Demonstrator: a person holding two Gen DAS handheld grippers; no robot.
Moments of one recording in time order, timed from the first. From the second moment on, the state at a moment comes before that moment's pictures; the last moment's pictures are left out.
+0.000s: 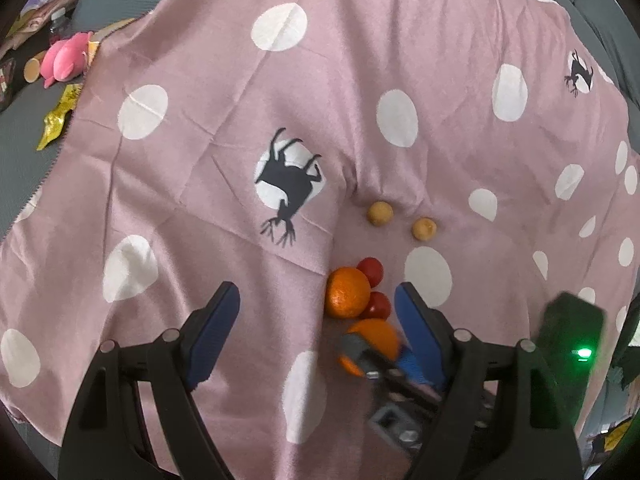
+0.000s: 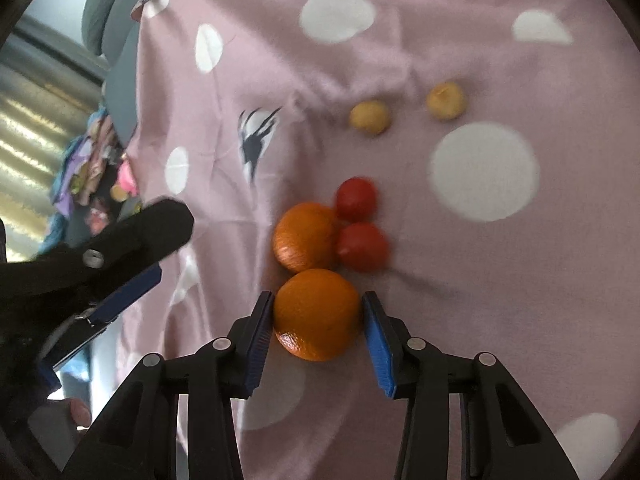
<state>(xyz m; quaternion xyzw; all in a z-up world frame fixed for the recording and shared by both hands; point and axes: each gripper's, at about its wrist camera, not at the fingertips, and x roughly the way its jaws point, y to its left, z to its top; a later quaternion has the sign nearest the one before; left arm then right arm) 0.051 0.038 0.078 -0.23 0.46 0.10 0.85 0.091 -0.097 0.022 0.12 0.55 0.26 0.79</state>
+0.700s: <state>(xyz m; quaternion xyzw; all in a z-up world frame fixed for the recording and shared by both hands) 0.090 0.012 0.047 -0.21 0.50 0.07 0.83 0.083 -0.181 0.056 0.05 0.50 0.07 0.86</state>
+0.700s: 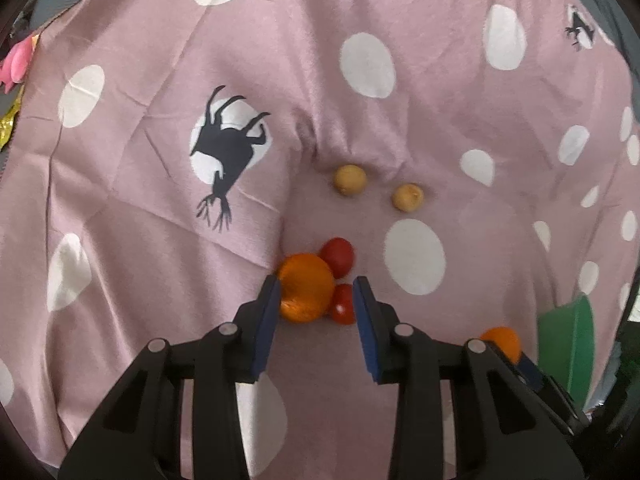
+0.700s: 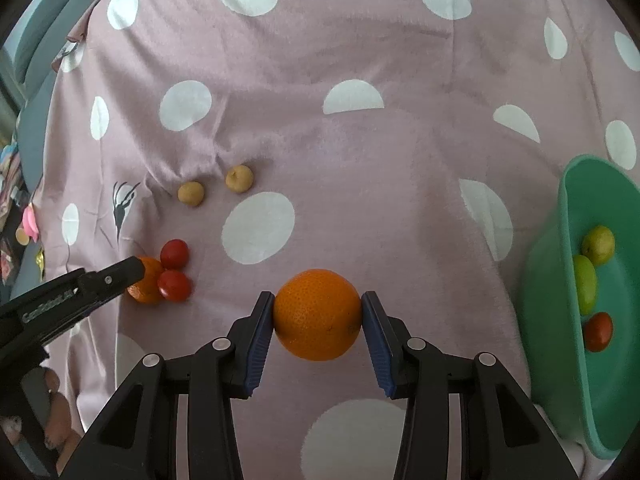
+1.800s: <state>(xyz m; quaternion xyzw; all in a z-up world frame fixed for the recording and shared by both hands) 0.114 -0.014 0.027 -0.18 0.53 0.08 0.82 0.081 -0.182 0.055 0.02 0.51 0.06 0.86</state>
